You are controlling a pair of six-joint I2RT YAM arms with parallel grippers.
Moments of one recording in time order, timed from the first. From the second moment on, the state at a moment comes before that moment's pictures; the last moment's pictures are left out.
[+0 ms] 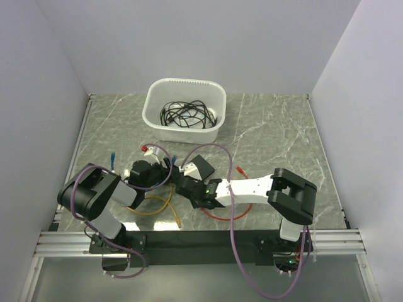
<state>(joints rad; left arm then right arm) -0.43 1.61 0.23 1.05 0.32 -0.73 1.20 1.73 0.98 -0.32 0.38 0.61</state>
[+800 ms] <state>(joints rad) -0.44 1.63 0.28 1.01 0.34 -0.65 1.21 1.75 0.97 -0.29 0.53 0.33</state>
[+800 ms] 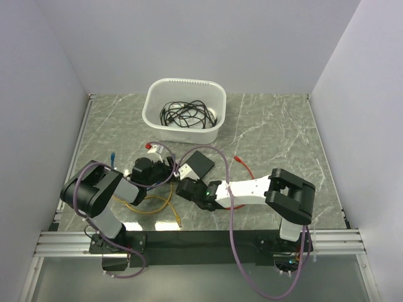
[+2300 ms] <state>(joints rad) -0.55 1.73 0.26 1.20 0.18 -0.64 1.17 1.76 0.98 -0.30 0.50 0.33</state>
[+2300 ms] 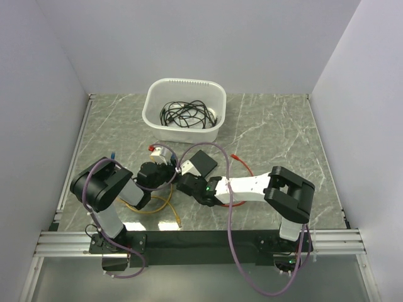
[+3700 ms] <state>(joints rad) -0.65 1.66 0.30 1.03 -0.10 -0.57 1.09 1.72 0.86 0.01 0.43 0.12</state>
